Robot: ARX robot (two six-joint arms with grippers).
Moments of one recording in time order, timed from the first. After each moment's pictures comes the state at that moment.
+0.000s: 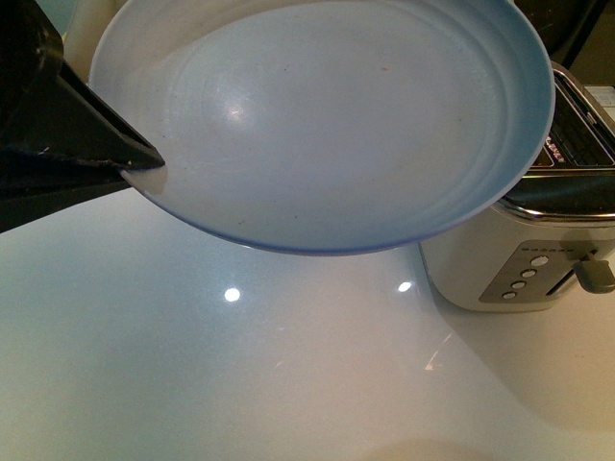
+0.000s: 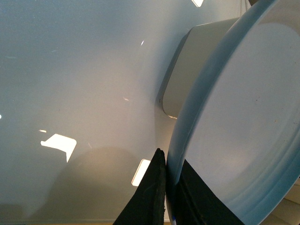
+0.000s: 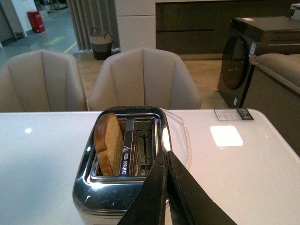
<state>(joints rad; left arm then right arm) -0.50 1.23 0.76 -0.35 0.13 -1.09 0.00 0.63 0.08 0.55 0.00 0.00</state>
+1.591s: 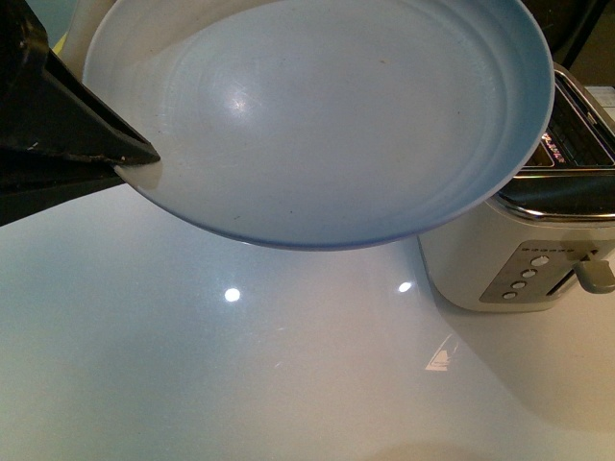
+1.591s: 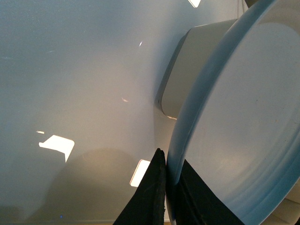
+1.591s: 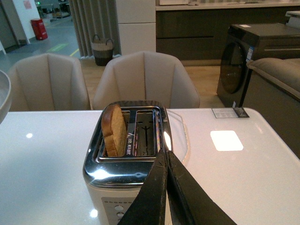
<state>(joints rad) -0.48 1.22 0.74 -0.33 0.15 -1.09 0.00 0.01 0.02 0.00 0.00 0.00</state>
